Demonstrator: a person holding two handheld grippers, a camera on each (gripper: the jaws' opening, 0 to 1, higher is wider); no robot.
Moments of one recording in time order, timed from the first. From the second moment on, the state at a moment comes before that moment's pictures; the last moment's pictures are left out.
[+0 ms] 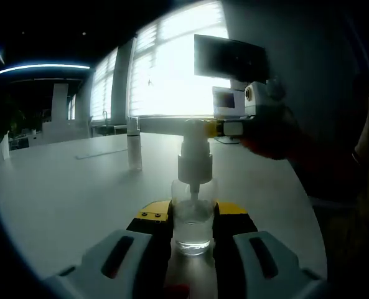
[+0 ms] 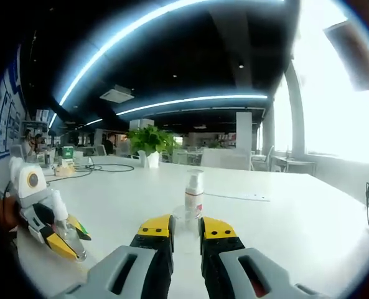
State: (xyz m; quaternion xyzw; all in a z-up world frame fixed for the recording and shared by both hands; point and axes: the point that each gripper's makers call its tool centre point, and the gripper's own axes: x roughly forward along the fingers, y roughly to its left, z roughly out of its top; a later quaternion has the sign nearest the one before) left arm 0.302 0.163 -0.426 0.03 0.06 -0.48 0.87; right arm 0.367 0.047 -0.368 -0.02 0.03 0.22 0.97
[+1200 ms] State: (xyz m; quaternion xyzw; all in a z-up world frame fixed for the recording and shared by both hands) left arm 0.305 0.166 -0.426 0.03 0.06 -0.48 0.88; right arm 0.368 0.052 -0.424 -0.03 0.09 0.23 0.97
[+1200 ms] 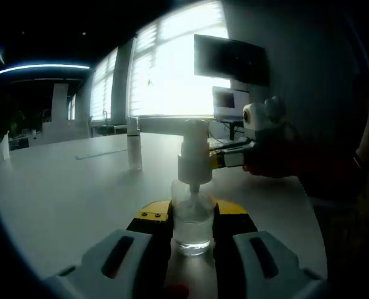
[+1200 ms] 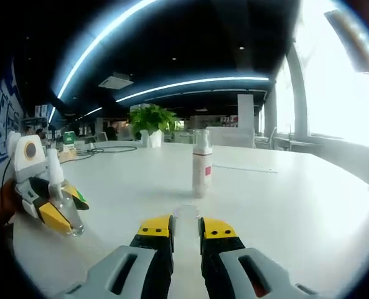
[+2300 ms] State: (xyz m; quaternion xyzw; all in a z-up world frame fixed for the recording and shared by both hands) left arm 0.303 0.164 -0.426 0.03 0.06 -0.48 0.88; right arm 0.367 0.053 -0.436 -0.02 0.10 0.23 0.97
